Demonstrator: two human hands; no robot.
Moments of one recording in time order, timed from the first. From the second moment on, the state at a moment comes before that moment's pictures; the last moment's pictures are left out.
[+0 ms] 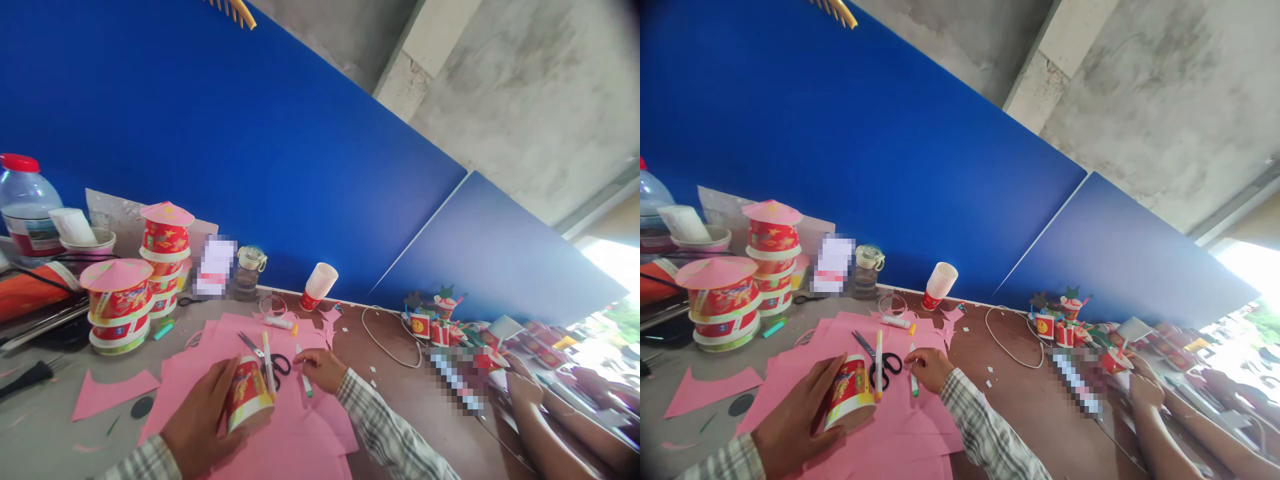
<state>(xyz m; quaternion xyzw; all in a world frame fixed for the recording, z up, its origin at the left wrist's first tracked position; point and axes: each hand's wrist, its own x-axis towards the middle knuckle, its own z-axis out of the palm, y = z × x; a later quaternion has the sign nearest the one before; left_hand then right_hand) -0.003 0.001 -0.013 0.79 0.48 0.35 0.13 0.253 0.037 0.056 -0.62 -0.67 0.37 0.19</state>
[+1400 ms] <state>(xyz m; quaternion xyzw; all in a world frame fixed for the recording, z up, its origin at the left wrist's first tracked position) -0.003 -0.011 0.011 0.80 0.46 0.35 0.16 0.179 -0.032 0.032 -0.46 -0.48 0.48 0.57</state>
